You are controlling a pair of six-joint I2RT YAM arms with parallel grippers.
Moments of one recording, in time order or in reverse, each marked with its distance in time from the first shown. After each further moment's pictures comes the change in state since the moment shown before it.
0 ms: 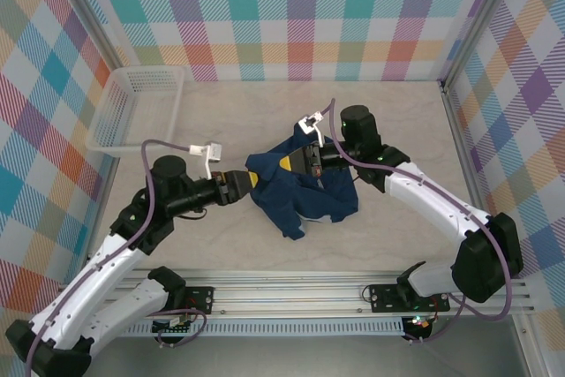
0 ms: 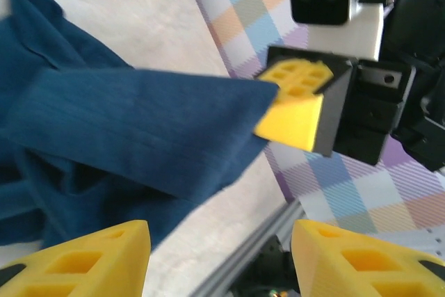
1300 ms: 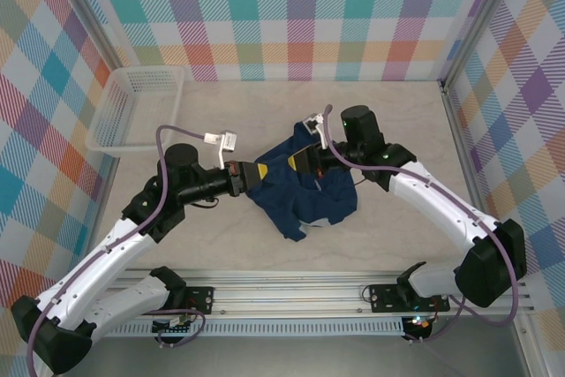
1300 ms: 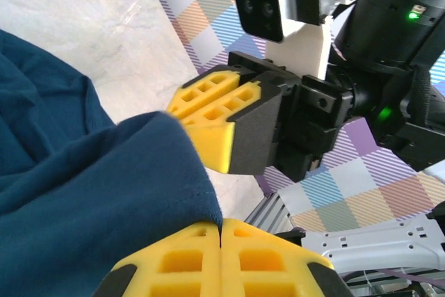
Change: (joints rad) left arm -0.050 0.099 0.081 0.084 0.013 0.021; right arm 0.000 -0.029 0.059 -0.242 0.247 -0.235
